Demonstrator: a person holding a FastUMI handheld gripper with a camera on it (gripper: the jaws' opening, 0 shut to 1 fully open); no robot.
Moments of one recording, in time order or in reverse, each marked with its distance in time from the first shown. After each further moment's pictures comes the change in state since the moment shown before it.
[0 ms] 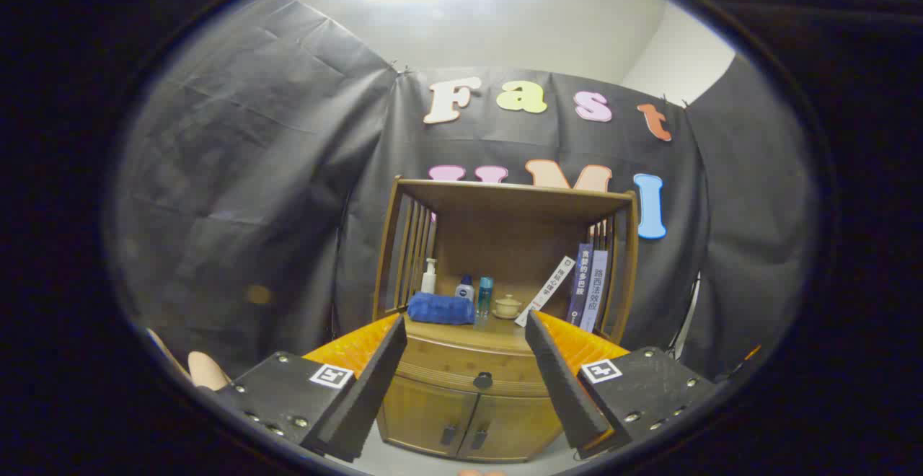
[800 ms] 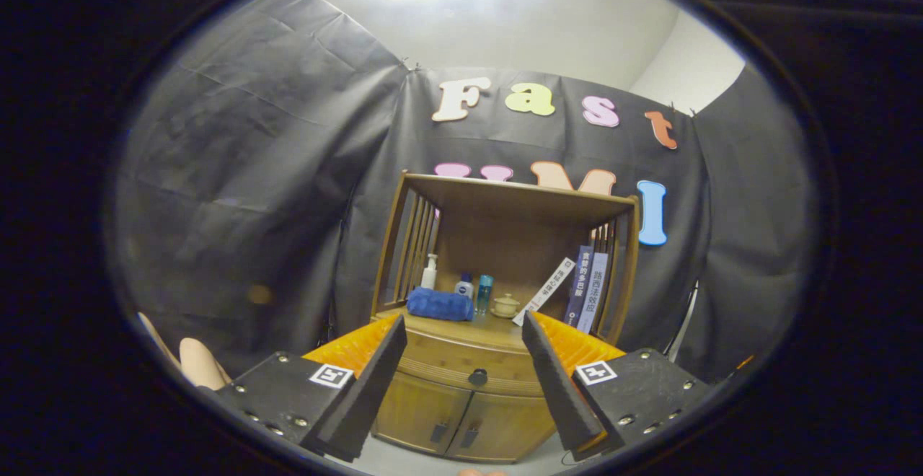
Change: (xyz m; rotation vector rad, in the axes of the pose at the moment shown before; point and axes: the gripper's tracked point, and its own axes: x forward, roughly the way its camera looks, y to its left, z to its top) arm -0.006 -0.007 -0.009 -0.025 0.004 -0.005
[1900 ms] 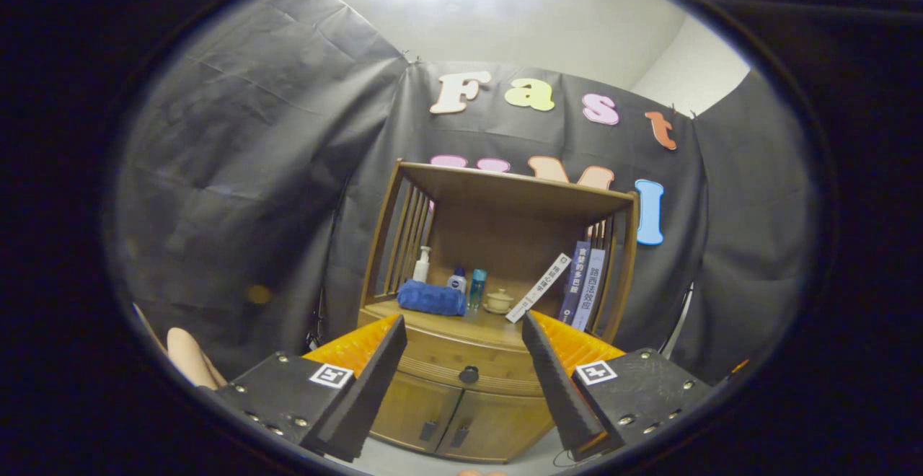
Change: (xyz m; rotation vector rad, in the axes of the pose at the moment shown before) arm 0.023 -0.003 -0.020 -0.033 0.016 -0.018
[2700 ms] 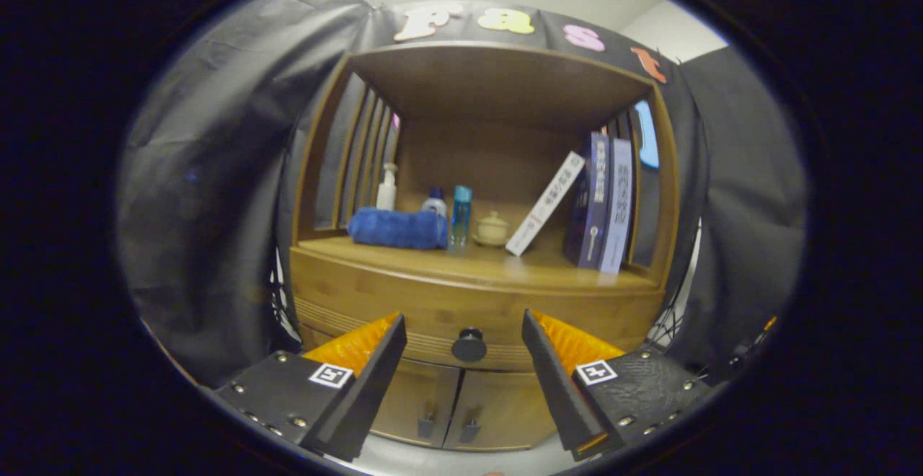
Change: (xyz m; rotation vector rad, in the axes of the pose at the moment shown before) arm 0.146 -0.004 -0.196 0.079 0.271 -0.105
